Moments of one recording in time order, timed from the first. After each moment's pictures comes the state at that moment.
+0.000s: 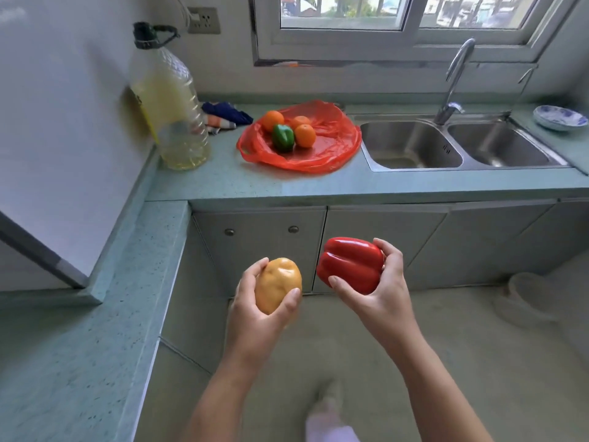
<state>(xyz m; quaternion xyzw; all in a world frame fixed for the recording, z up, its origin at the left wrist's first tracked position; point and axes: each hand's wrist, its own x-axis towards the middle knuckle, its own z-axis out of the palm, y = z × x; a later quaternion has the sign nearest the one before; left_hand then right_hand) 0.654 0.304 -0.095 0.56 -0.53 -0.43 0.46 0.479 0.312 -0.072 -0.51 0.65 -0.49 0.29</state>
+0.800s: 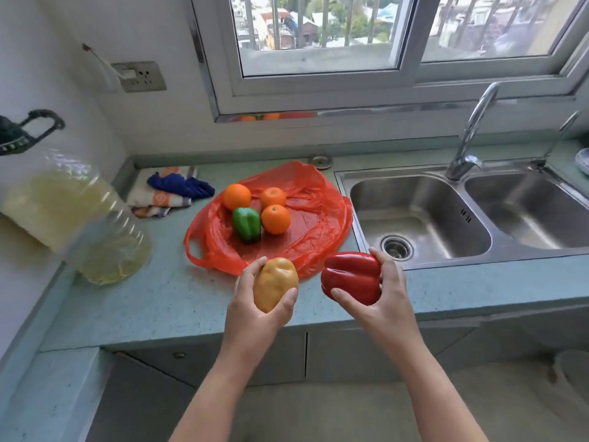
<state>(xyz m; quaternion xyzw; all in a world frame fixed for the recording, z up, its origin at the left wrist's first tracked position) 0.514 -0.033 -0.073 0.57 -0.58 -0.40 0.42 0.327 -0.011 -0.067 -0.53 0.66 -0.46 0.28</state>
